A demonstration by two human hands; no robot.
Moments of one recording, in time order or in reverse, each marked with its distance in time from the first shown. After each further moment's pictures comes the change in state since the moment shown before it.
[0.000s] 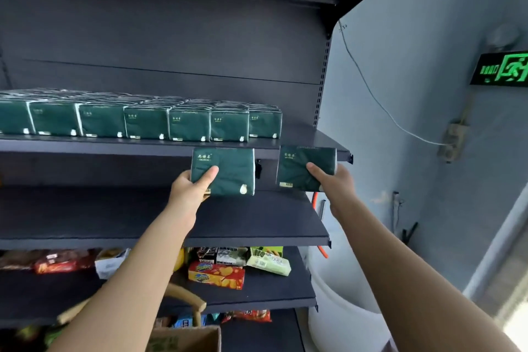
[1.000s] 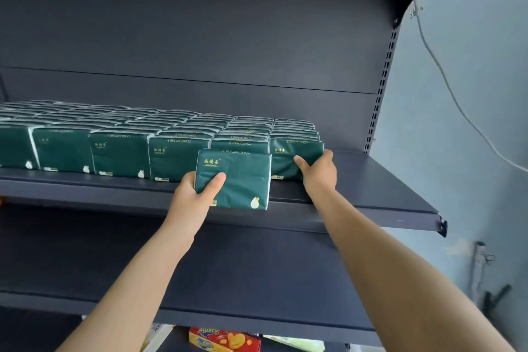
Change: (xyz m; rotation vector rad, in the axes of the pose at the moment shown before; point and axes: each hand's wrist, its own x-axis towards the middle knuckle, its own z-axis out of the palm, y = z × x) left_hand 0.175 -0.014 0.051 0.272 0.115 0.177; right_hand 0.244 0.010 0.161 -0.301 -0.009 -0.120
